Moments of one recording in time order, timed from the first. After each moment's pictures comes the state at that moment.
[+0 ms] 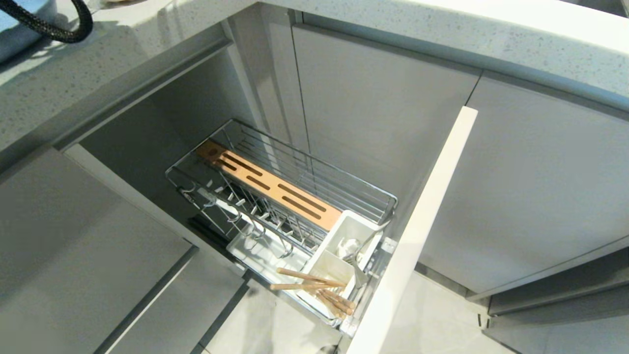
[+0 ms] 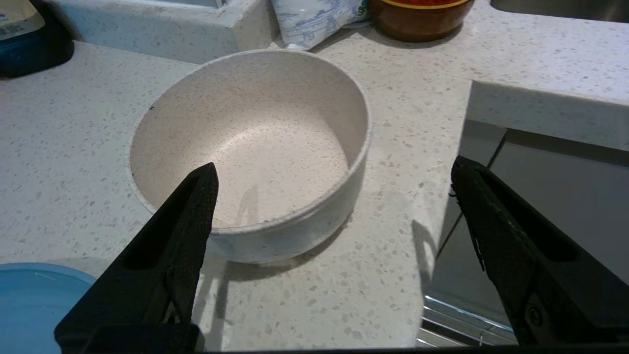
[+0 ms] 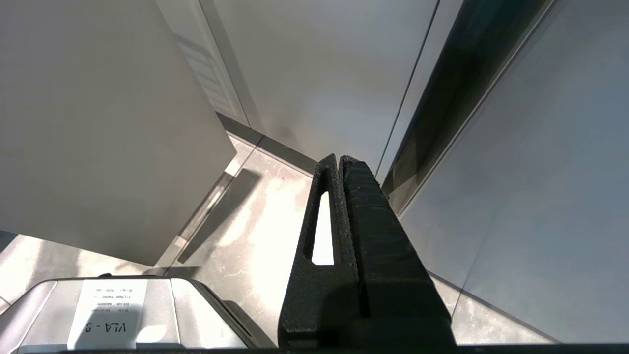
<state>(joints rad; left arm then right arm) -0.34 1.56 -1.93 0.16 0.19 0.26 0.00 0.00 0.00 0.00 0.00 0.03</state>
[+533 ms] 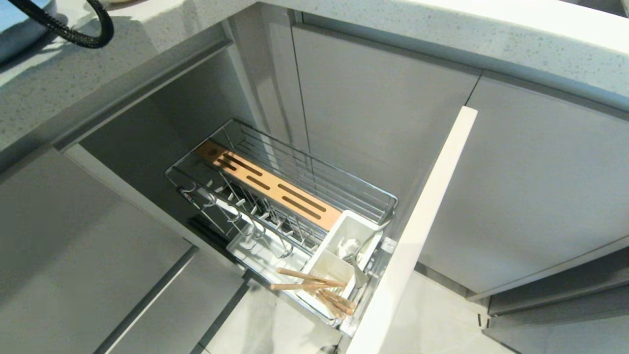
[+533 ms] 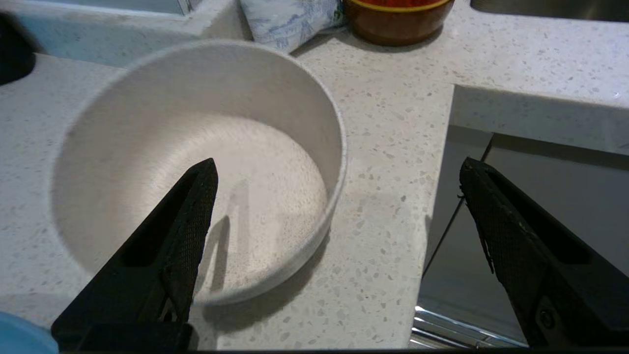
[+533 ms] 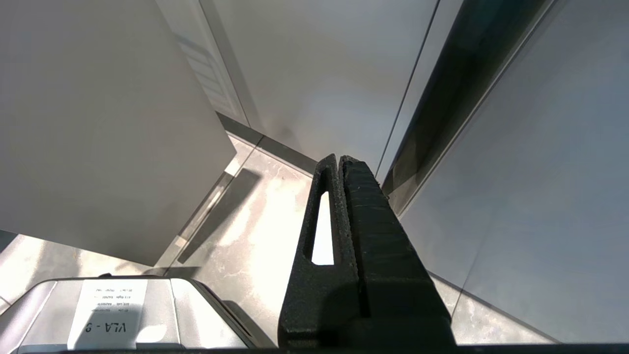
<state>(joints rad) -0.33 1.60 -1.94 0.12 0.12 0.26 0.00 0.00 0.00 0.00 0.00 0.03</state>
